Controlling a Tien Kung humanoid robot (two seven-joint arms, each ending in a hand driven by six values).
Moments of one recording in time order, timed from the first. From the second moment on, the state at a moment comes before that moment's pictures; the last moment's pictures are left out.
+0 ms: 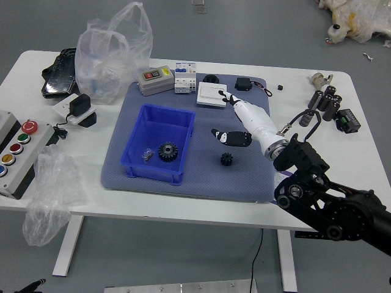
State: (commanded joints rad) left arm -0.20 0.19 -0.78 -0.28 0.73 0.04 0.18; right arm 0.56 -0.33 0.60 1.31 -1.73 -0.36 -0.28
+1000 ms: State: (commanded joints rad) left arm -0.21 0.19 -0.80 -0.28 0.76 0.04 0.19; right arm 0.55 -0.33 0.50 1.23 -1.63 -0.27 -0.29
